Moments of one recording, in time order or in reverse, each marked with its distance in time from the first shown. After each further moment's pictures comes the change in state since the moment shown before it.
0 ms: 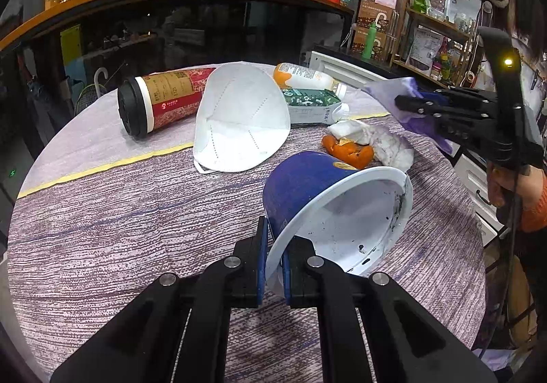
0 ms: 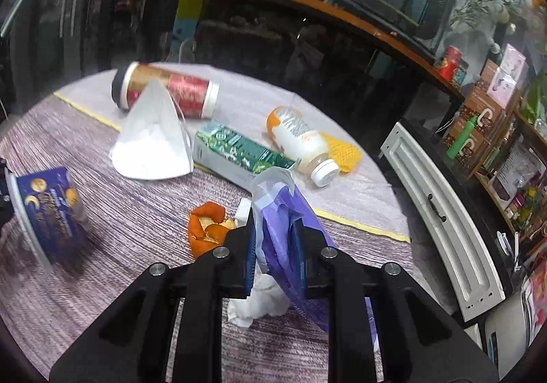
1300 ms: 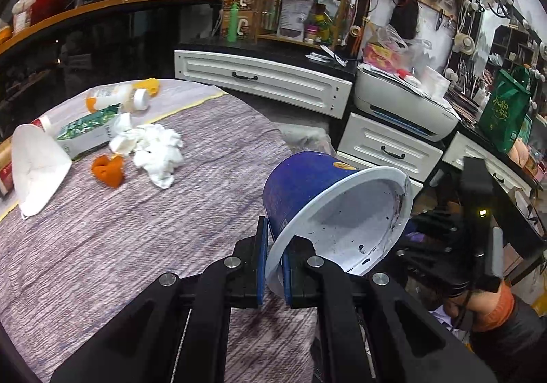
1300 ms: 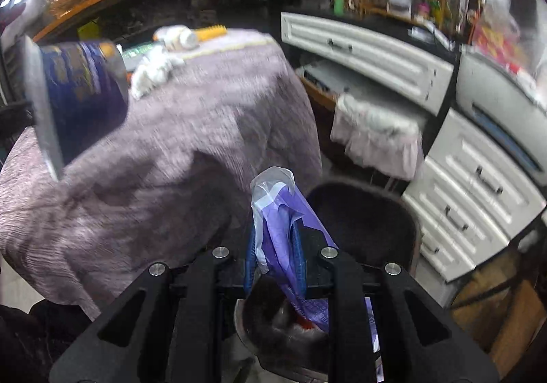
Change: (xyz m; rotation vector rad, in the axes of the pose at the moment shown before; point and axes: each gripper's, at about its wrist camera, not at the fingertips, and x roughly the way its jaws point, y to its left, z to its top) left arm 0.010 -0.212 -0.011 0.257 0.048 -0.328; right arm -0.104 -0.079 -0.266 0.543 0.228 -0.105
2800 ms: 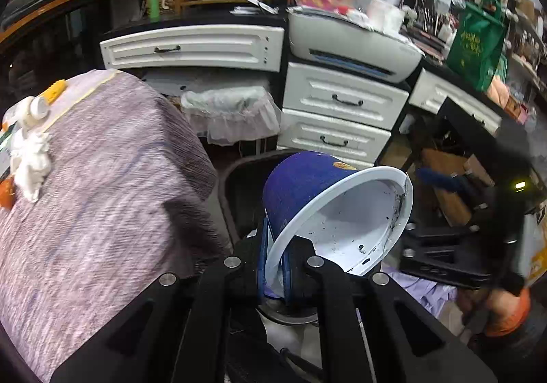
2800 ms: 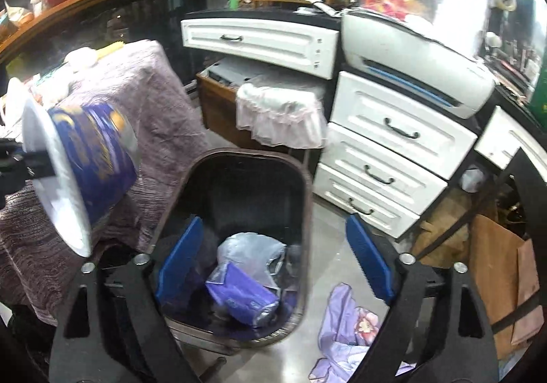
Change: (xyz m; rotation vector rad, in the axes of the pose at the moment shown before) left arm 0.082 -0.109 -0.013 0.179 0.156 -0.116; right arm -0.062 -0.088 -0.063 0.194 -0.071 -0.326
